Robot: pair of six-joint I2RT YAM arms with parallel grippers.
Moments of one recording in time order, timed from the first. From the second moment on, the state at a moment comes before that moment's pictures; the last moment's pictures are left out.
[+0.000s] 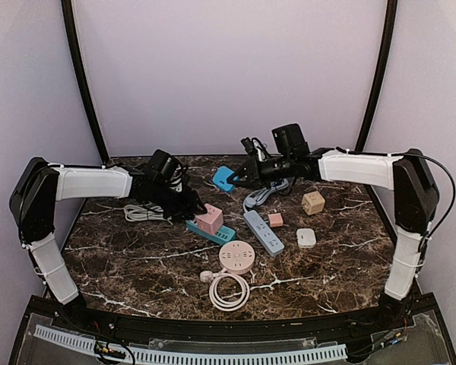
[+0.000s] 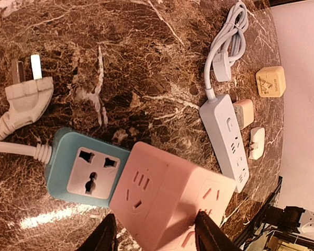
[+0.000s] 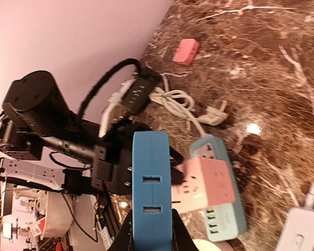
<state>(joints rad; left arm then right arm) -0.58 1.77 1.18 -0.34 0.36 -0.73 0.64 1.90 1.45 -0.11 -0.74 0.59</state>
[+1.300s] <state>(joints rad) -0.72 1.89 1.56 -0.67 0.15 -0.51 0.35 1.63 0.96 -0.50 0.24 0.58</state>
